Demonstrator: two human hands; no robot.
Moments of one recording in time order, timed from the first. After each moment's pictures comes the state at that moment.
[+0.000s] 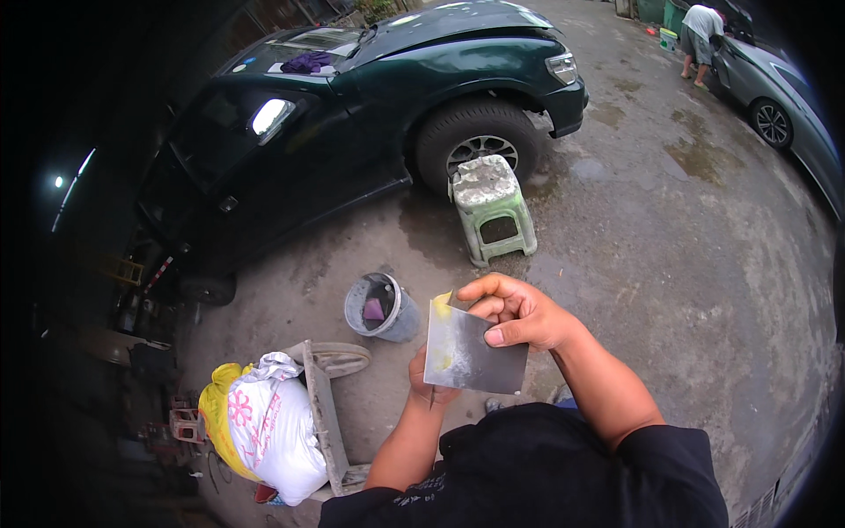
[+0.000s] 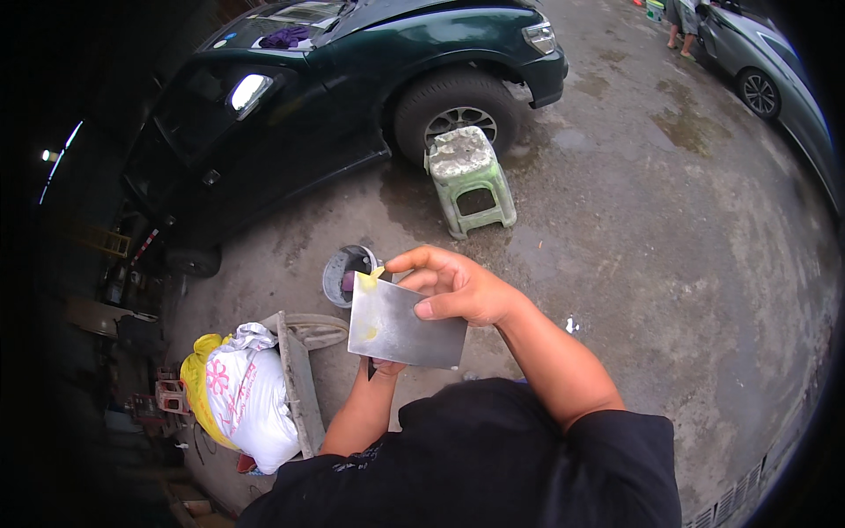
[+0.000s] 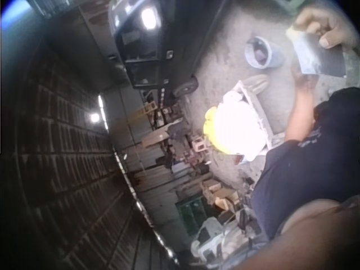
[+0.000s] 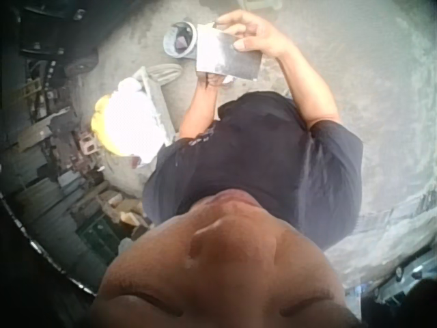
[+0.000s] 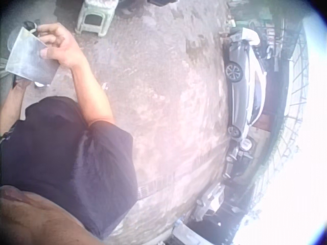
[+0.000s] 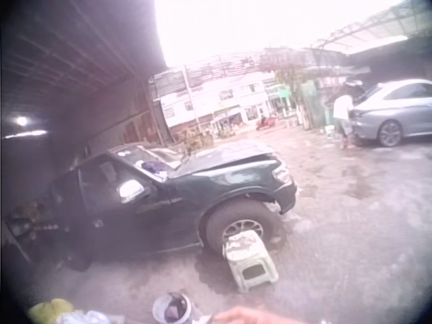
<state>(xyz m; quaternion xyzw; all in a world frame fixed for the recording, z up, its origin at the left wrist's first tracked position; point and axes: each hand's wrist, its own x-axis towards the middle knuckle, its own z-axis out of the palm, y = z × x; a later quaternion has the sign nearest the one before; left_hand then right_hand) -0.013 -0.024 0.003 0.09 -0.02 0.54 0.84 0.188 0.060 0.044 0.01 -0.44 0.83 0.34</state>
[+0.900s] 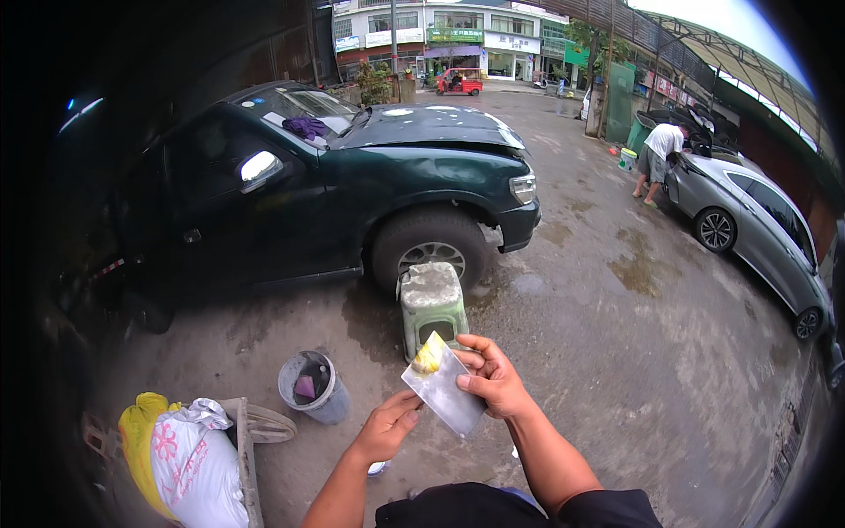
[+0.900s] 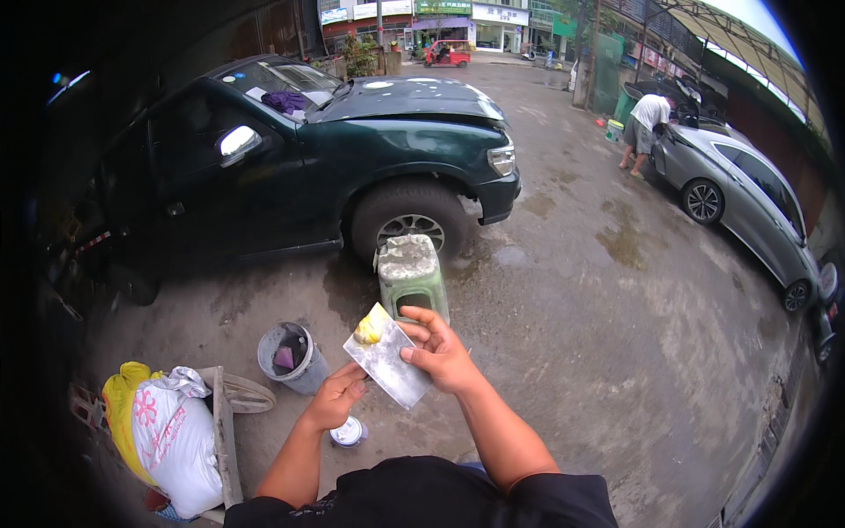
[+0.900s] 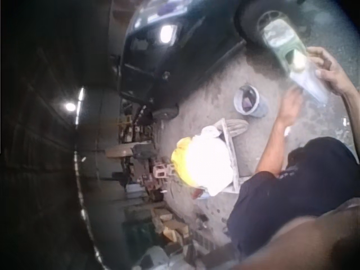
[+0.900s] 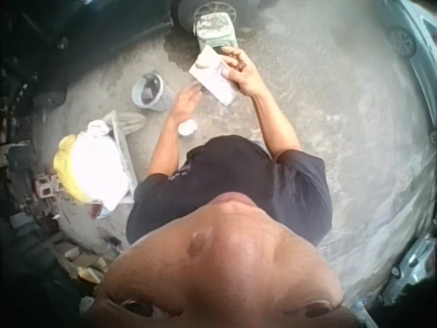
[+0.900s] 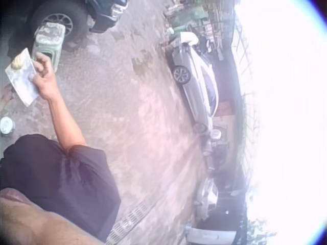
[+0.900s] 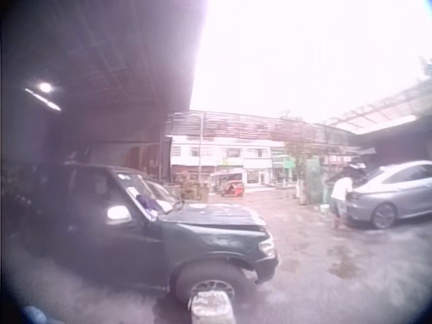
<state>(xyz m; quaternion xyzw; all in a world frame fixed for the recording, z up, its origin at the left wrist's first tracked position) -0.032 -0.006 0.009 0.63 0.40 0.45 0.49 0.215 0.065 0.055 -0.14 -0.46 0.73 0.48</state>
